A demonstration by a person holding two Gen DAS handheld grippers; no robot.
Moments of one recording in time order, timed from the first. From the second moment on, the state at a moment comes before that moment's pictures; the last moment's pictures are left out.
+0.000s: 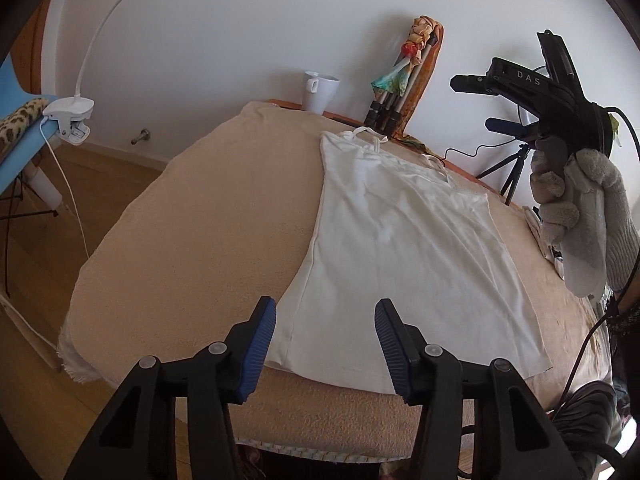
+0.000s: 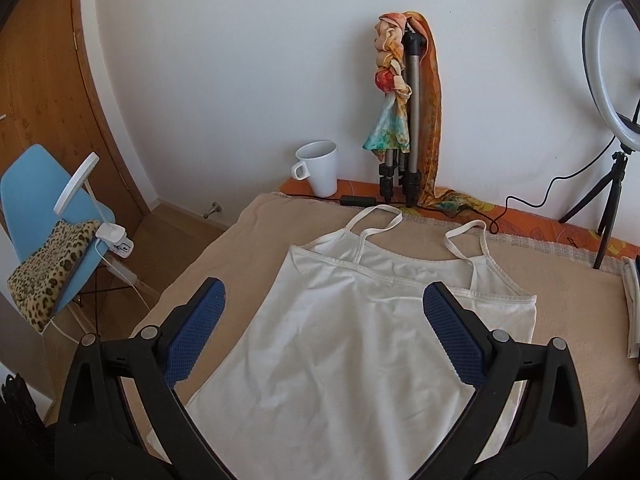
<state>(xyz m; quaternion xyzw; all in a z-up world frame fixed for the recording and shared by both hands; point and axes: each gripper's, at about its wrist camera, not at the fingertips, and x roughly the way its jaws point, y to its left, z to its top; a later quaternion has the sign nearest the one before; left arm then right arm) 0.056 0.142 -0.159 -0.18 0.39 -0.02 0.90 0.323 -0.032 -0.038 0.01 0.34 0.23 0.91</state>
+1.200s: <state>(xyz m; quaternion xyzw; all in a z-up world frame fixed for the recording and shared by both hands) 0.072 0.144 -0.193 -0.19 0.43 -0.05 0.88 0.505 0.136 -0.176 -0.05 0.54 0.22 0.81</state>
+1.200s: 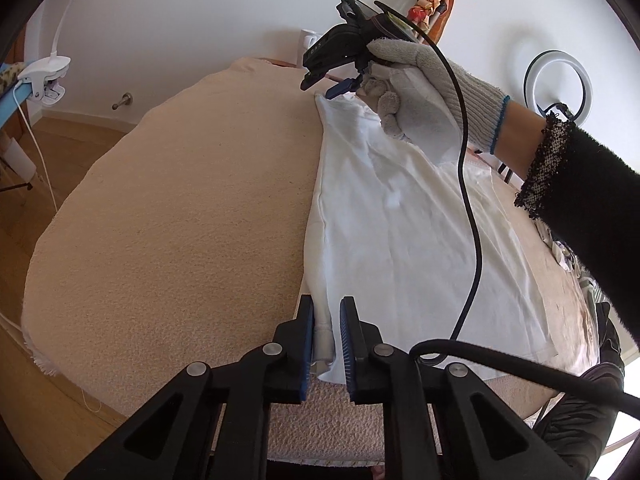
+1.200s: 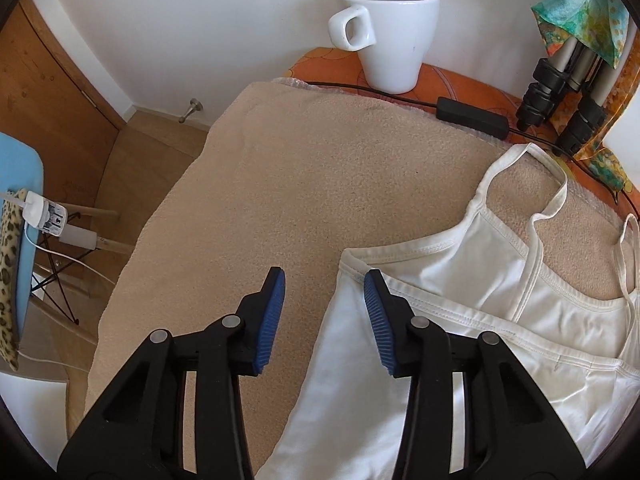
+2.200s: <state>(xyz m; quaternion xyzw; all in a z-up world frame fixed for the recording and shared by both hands) 0.061 0.085 -0.150 -0.13 0.39 -0.12 0.91 0.490 0.030 -0.138 0.02 0.49 0.23 0.84</state>
